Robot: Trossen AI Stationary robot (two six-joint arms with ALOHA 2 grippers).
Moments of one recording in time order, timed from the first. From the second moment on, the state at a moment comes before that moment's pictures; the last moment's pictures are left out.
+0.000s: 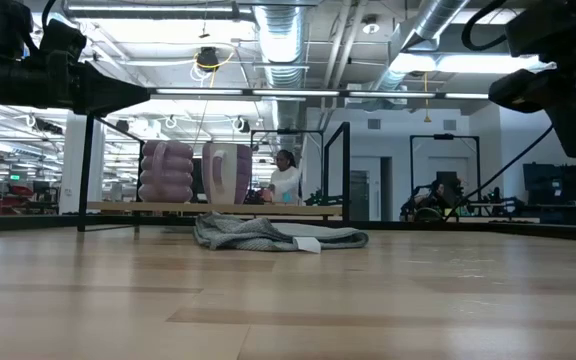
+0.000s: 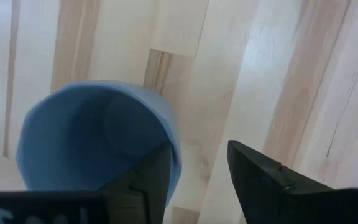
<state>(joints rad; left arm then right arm) 0.59 0.07 0.01 0.09 0.28 0.15 0.38 1.18 0.83 -1.05 -0.03 0.10</state>
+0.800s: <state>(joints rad) 0.59 0.07 0.01 0.09 0.28 0.14 0.38 1.46 0.84 -1.01 -0.12 0.02</state>
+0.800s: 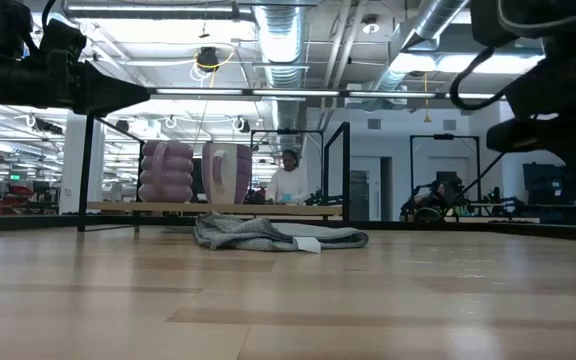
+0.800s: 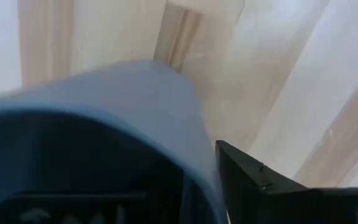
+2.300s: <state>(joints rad) 0.59 0.07 0.01 0.09 0.28 0.14 0.09 1.36 1.06 -0.94 0.00 0.19</state>
